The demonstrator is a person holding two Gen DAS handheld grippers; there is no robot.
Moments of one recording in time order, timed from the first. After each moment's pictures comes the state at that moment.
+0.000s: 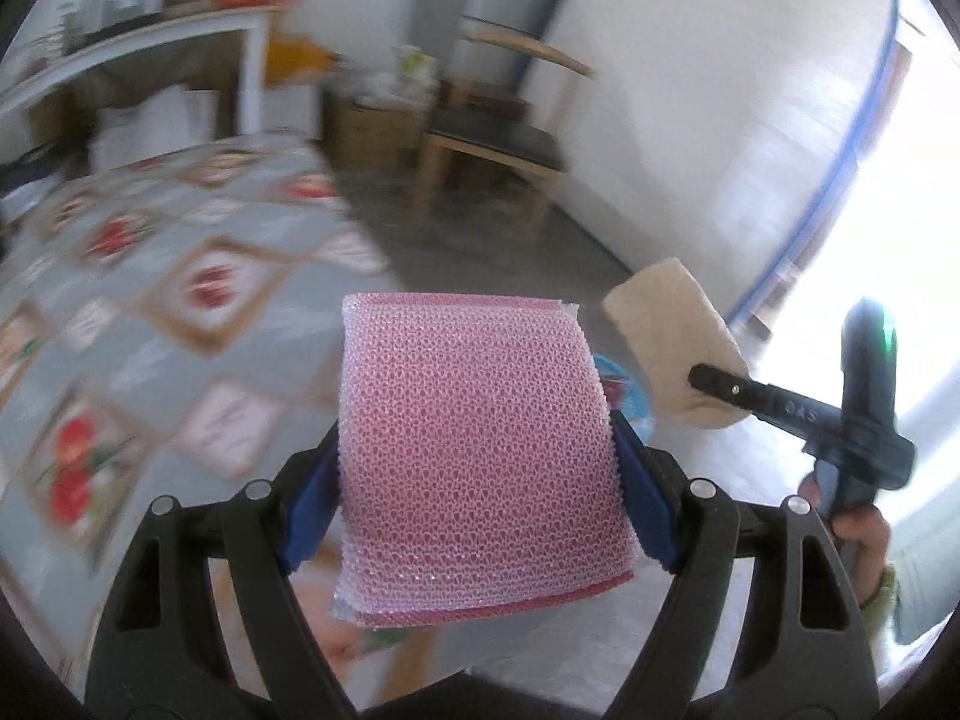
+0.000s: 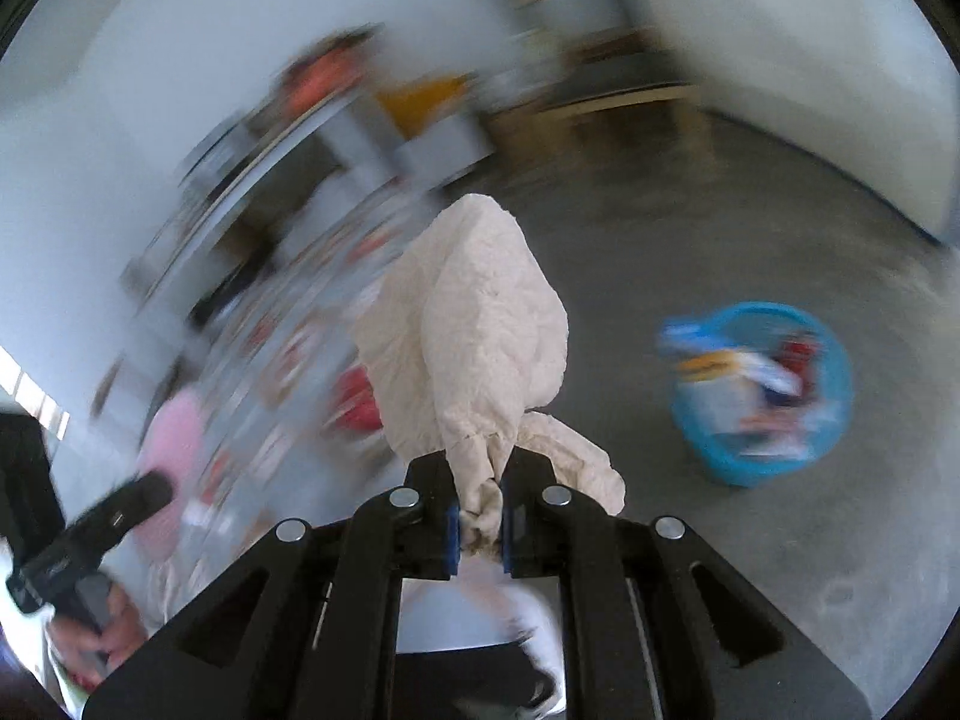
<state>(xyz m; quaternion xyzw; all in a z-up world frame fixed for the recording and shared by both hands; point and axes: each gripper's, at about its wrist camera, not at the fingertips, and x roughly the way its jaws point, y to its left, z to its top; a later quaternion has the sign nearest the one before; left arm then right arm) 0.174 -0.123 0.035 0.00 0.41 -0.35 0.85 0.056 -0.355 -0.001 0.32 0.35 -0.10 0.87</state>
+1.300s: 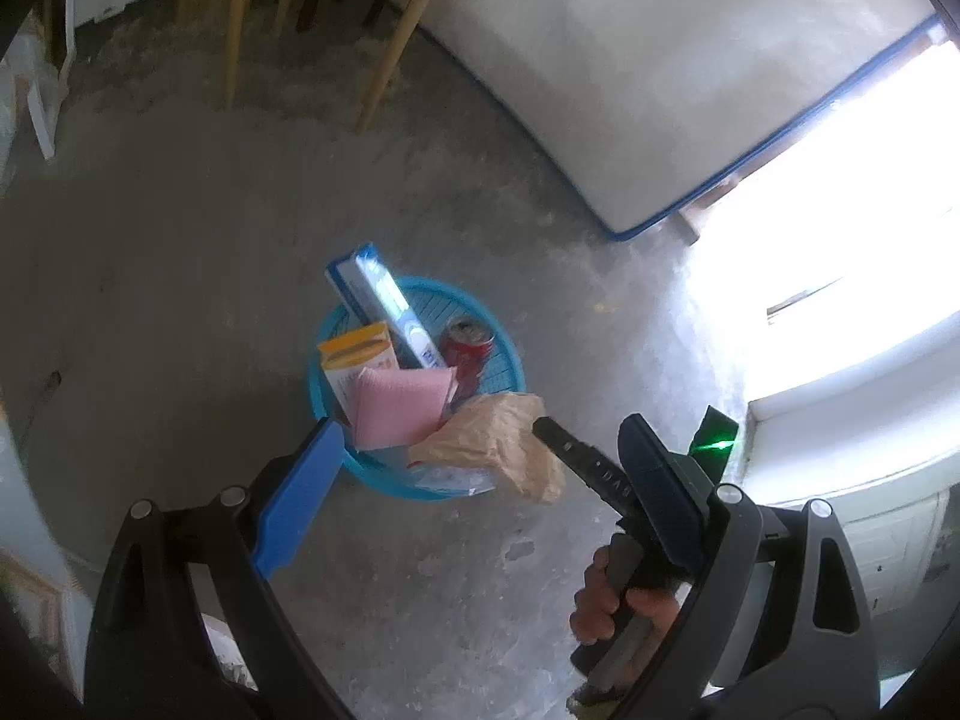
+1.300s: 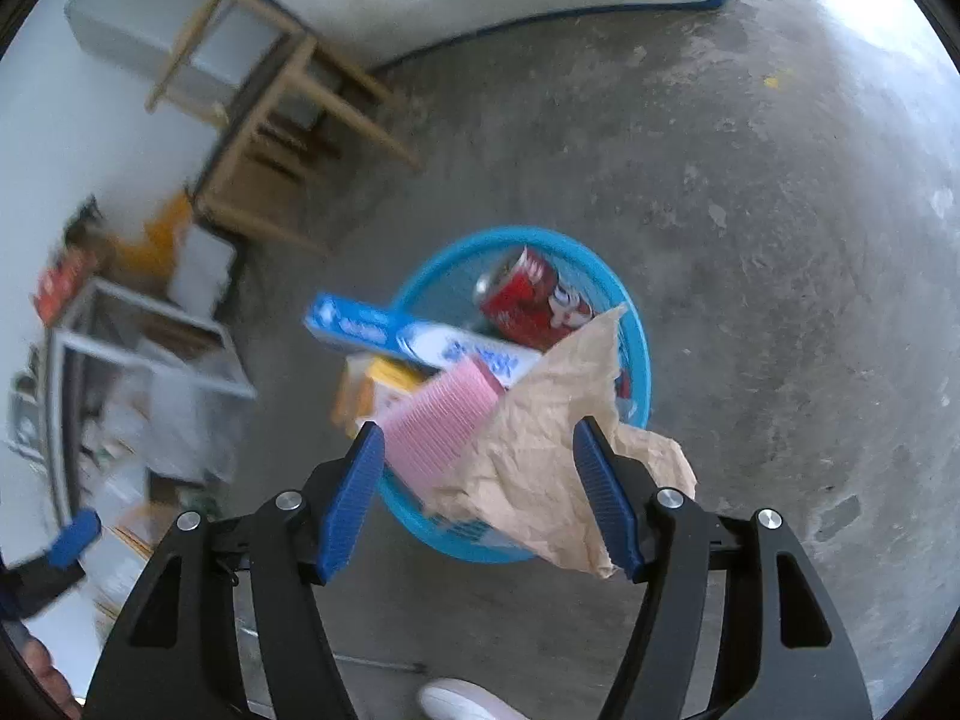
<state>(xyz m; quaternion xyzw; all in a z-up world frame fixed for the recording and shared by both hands) 0.280 -0.417 -0.083 -0.01 0.56 -0.44 0.70 0.043 -0.555 -0.232 0.52 0.33 -0.27 0.75</state>
